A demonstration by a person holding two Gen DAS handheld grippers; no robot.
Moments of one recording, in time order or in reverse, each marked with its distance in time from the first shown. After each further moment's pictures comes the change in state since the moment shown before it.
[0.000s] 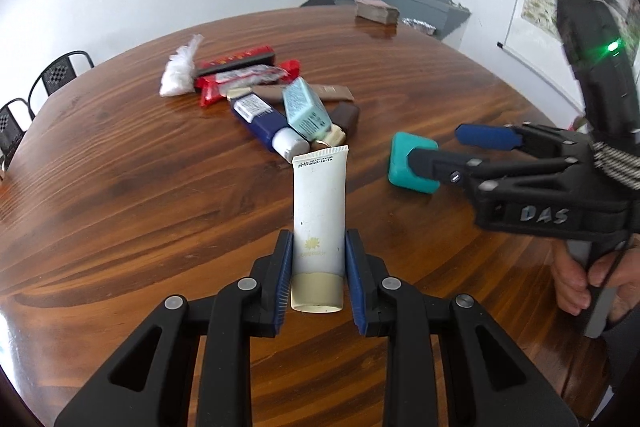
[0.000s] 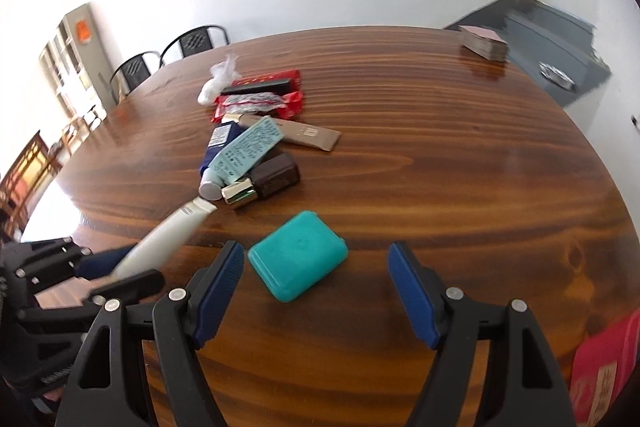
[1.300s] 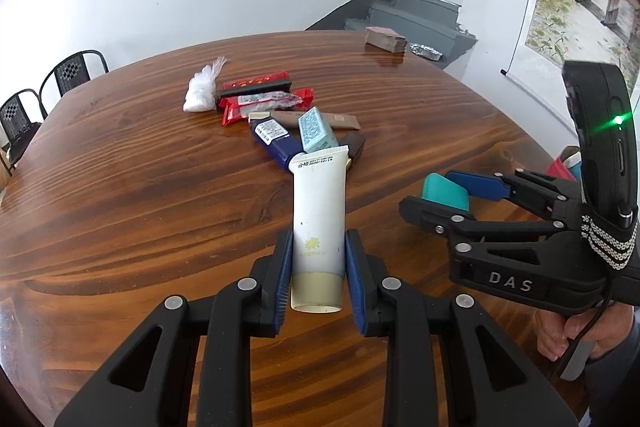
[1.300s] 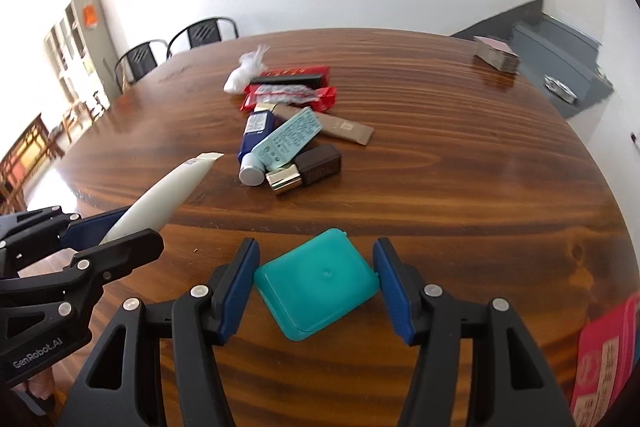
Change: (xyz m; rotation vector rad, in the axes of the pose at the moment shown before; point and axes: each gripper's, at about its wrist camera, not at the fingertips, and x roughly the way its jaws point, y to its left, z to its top) left arm -0.028 0.006 0.003 -0.047 -0.072 -0.004; right arm -0.022 0.026 -0.014 0.032 -0.020 -0.042
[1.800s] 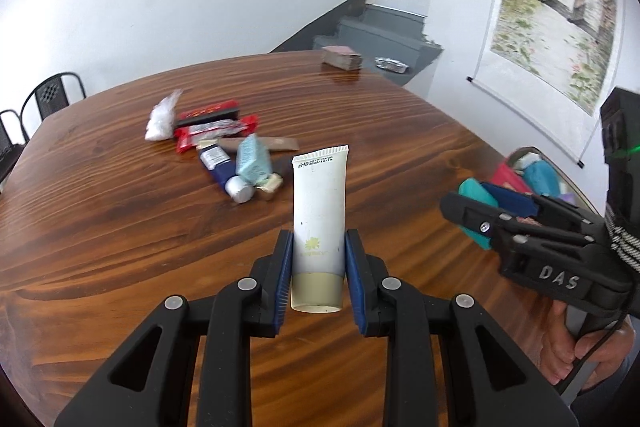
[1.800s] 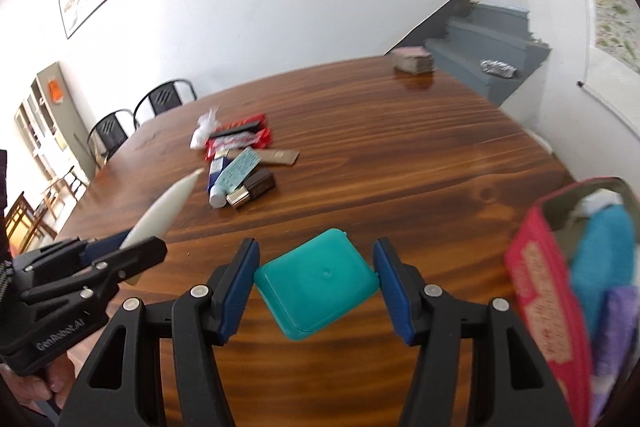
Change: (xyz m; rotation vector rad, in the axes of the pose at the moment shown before) left arm -0.027 -0.051 0.001 0.055 -0.061 -0.088; right arm -0.094 -0.041 -0.036 0.199 -0.171 -0.095
